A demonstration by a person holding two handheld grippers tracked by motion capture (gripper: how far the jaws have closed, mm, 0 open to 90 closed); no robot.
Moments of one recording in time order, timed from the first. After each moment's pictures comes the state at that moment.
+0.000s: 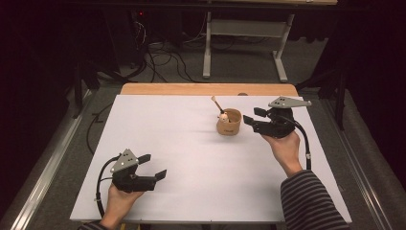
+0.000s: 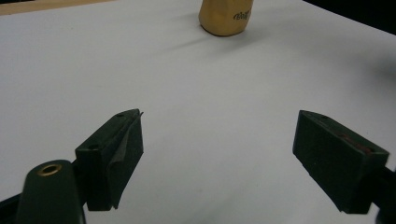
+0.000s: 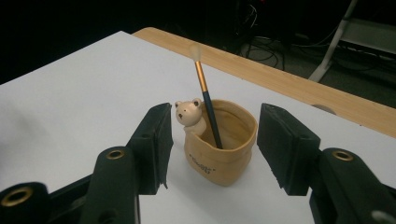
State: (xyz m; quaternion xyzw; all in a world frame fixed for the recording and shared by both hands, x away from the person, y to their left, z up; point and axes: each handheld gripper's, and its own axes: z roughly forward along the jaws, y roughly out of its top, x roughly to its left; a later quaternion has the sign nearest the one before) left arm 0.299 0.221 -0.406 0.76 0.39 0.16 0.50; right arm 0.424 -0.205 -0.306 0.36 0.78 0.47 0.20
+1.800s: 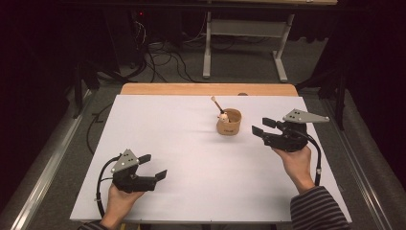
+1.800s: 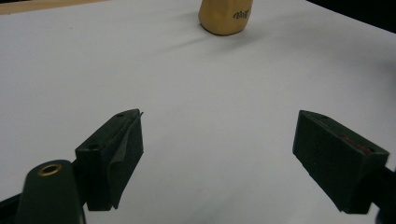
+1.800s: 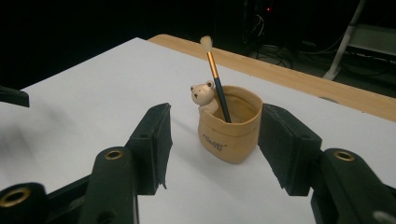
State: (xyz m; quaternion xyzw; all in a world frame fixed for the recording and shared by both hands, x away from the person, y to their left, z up) left arm 0.298 0.220 -0.406 0.76 0.38 0.16 0.49; right arm 0.388 -0.232 -0.312 0.36 0.76 0.50 0.19
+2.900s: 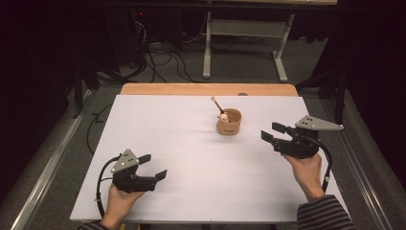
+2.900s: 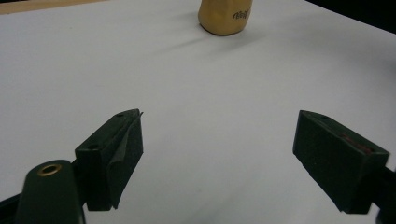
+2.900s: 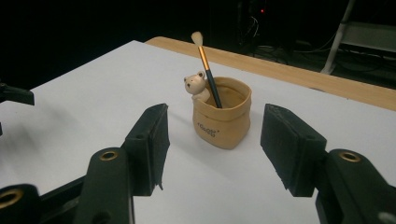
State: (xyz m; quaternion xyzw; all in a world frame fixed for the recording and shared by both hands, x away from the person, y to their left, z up) left arm 0.298 0.220 -0.406 0.76 0.39 0.16 0.49; right arm 0.372 -0.256 -0.315 0.37 0.75 0.51 0.19
